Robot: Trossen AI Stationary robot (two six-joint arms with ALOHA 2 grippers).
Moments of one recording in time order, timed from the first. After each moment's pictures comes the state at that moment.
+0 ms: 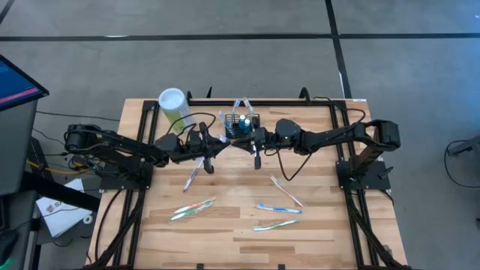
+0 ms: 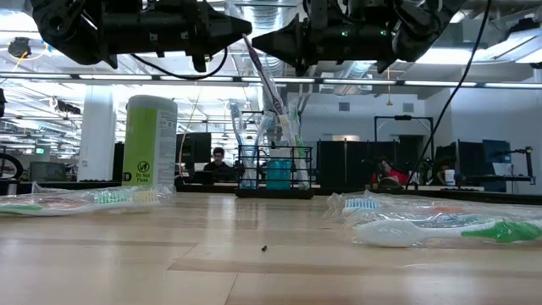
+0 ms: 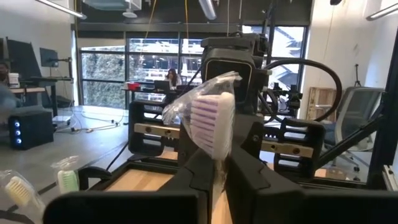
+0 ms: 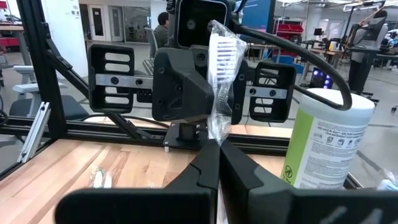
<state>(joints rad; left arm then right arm) 0.05 1.35 0.45 1.12 -0.16 -0.03 -0.15 1.64 0.87 0.76 -0.20 -0.05</state>
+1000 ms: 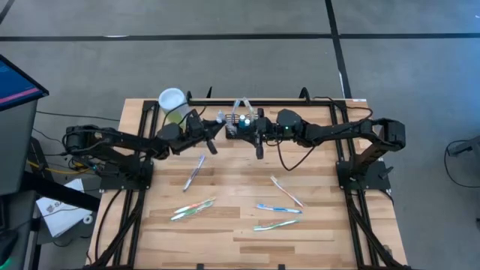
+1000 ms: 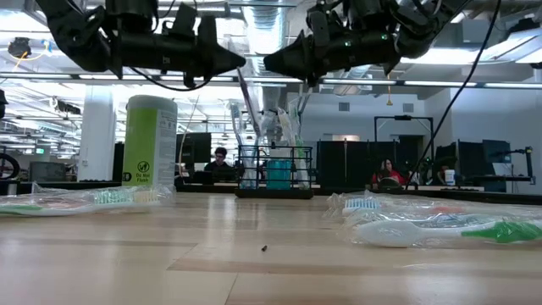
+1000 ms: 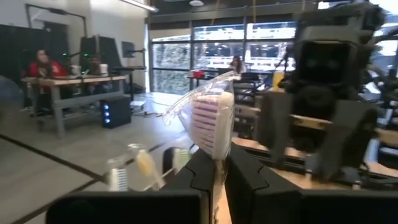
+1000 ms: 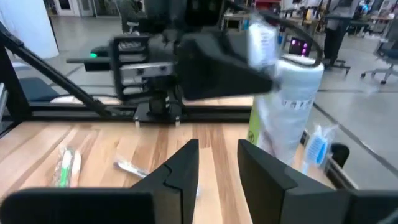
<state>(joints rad) 0.23 1.35 0.45 1.05 -0.27 0.00 -0.23 1.58 0.87 0.58 -0.19 -0.06</state>
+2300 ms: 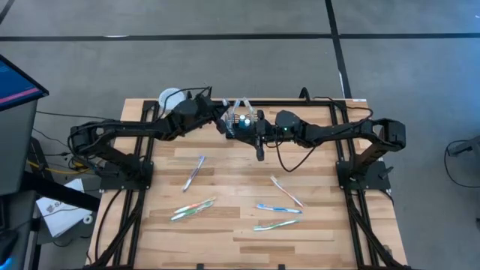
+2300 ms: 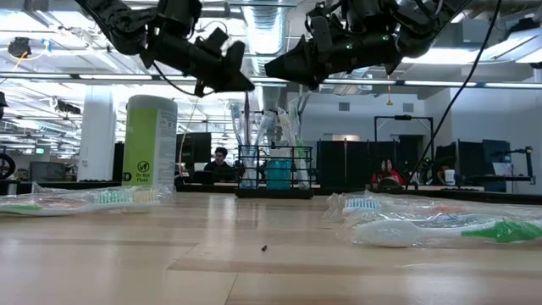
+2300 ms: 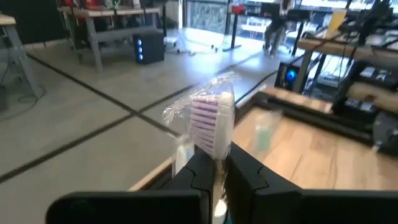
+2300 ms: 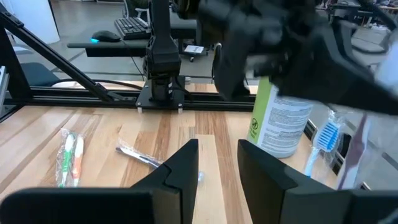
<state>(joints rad) 0.43 1.42 0.74 0.52 -0.23 -0.08 -0.23 1.58 0.87 0.53 -0.19 -0.09</state>
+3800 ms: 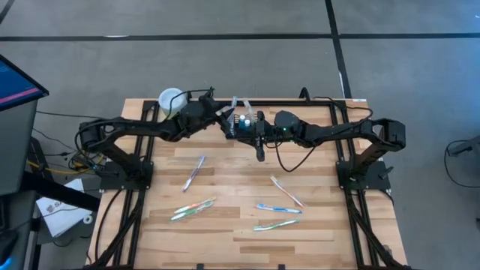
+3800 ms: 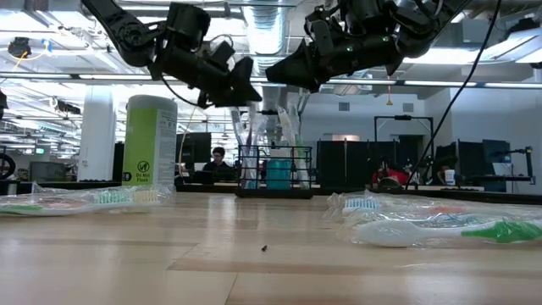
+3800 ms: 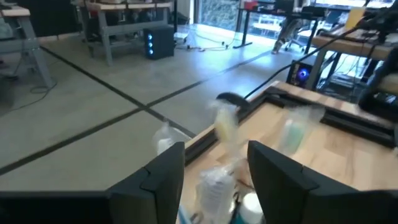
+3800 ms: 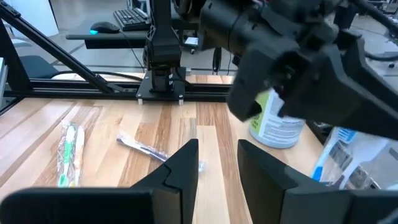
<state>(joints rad) 0.42 1.51 0.75 0.59 -0.29 -0.11 -0.23 1.58 0.87 0.50 -0.19 -0.09</state>
